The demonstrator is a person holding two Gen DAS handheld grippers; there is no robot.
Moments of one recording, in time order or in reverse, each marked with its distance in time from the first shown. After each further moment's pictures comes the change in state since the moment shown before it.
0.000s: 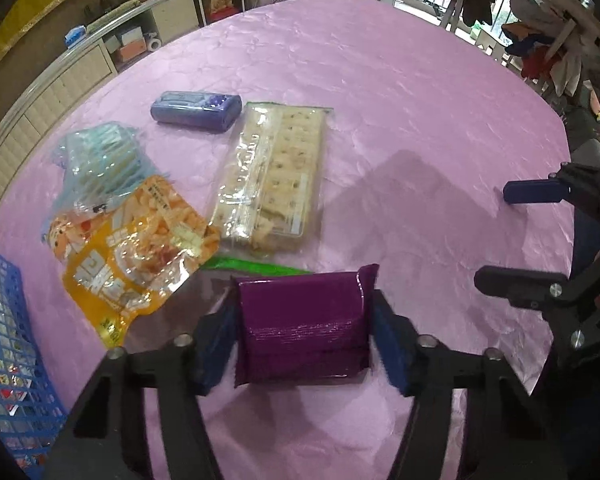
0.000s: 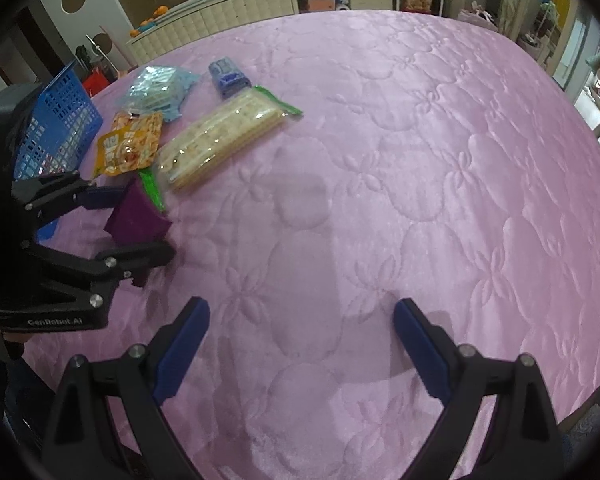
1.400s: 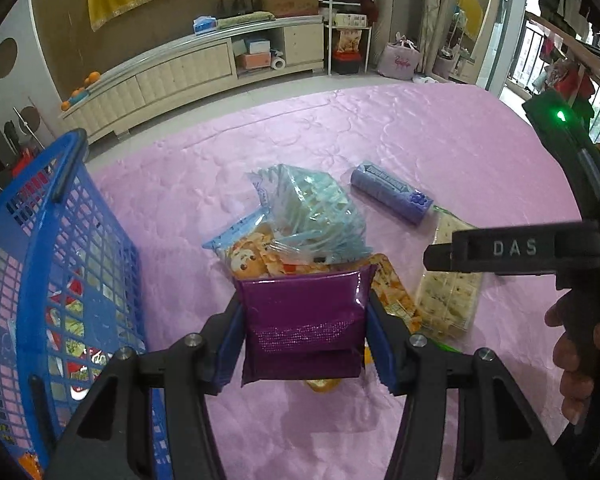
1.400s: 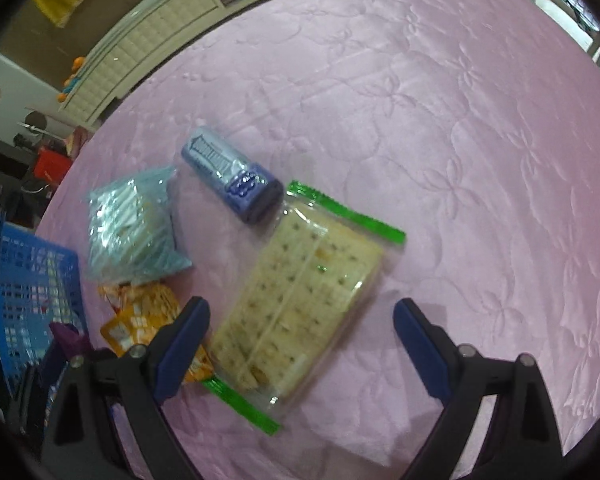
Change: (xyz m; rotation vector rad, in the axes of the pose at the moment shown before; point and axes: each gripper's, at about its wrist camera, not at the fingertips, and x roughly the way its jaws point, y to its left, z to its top) left arm -0.055 0.110 -0.003 -0.331 -0.171 0.217; right arm 0.071 0.049 0.137 0.394 0.142 0.008
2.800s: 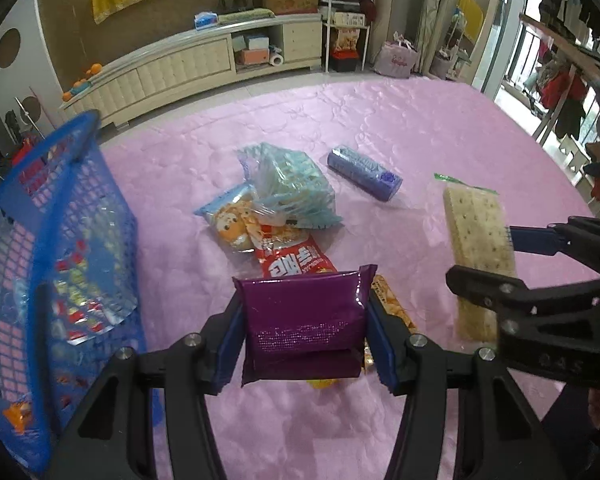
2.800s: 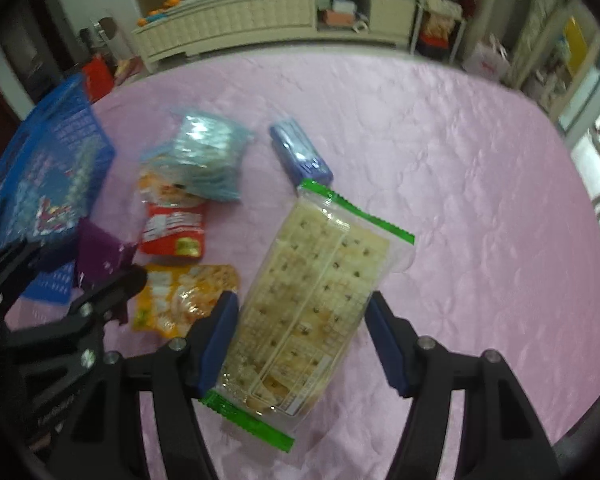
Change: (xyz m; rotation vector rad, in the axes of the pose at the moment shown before) left arm -0.044 -0.016 -0.029 -0.026 -0.005 -0.020; right arm -0.054 0.047 -0.093 -0.489 -0.172 -0.091
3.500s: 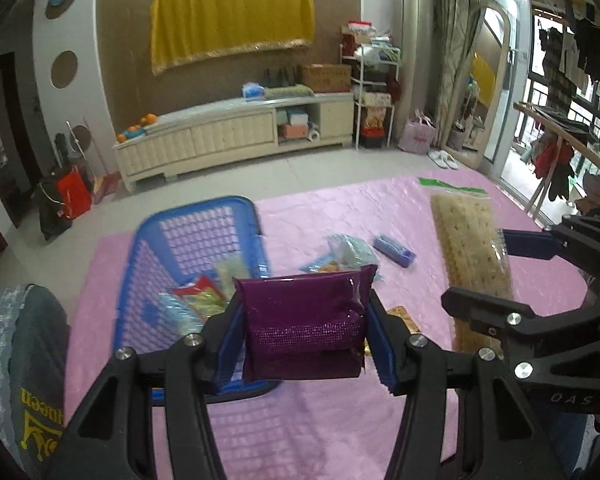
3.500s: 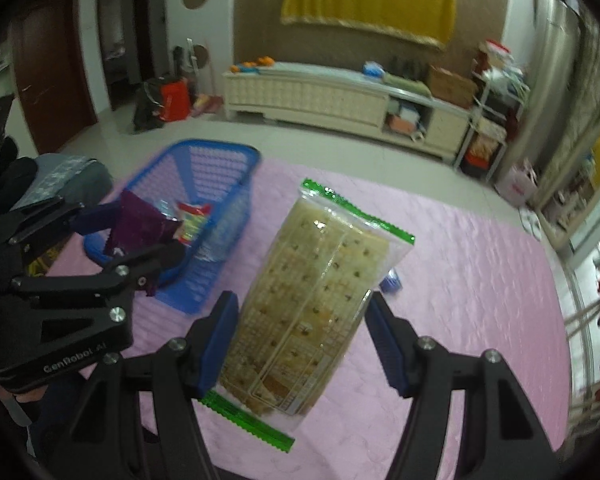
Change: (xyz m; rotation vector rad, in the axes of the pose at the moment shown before) left arm -0.174 0.072 -0.024 -0.055 -0.263 0.092; right arm -0.140 0.096 0.006 -0.273 -0.296 0.064
